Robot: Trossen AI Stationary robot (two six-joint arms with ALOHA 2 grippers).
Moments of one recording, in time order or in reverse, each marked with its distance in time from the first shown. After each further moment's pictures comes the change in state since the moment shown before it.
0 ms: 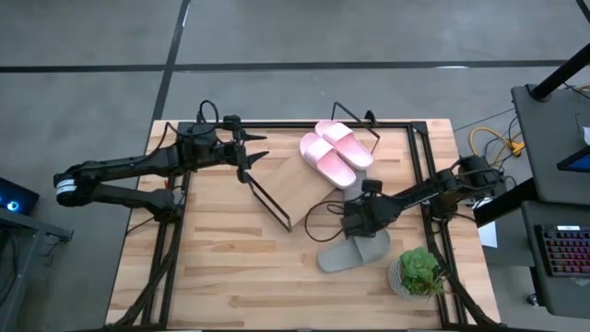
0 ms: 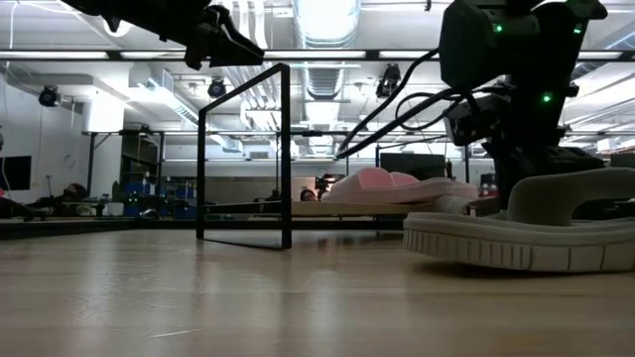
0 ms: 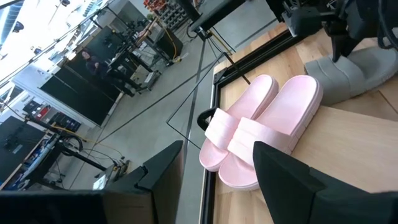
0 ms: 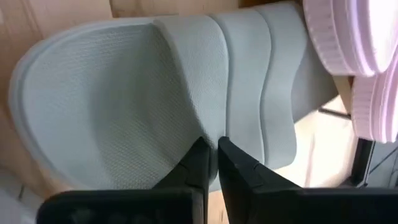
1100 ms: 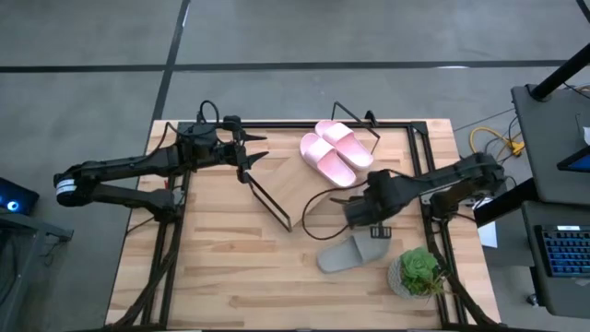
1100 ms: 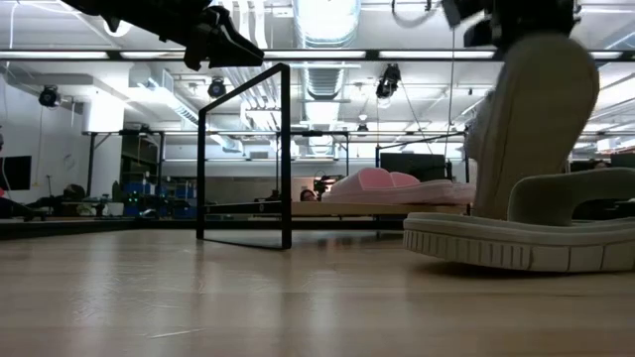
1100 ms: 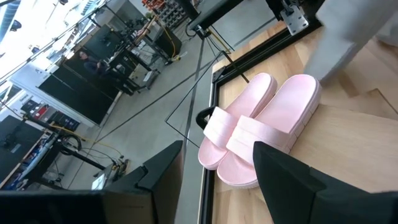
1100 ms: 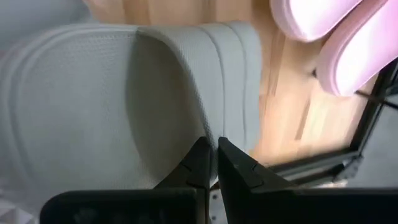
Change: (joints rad) left arm 0.000 0.000 0.000 -0.007 0.000 0.000; right arm 0.014 -0.073 0.486 -0.563 -0.276 -0.092
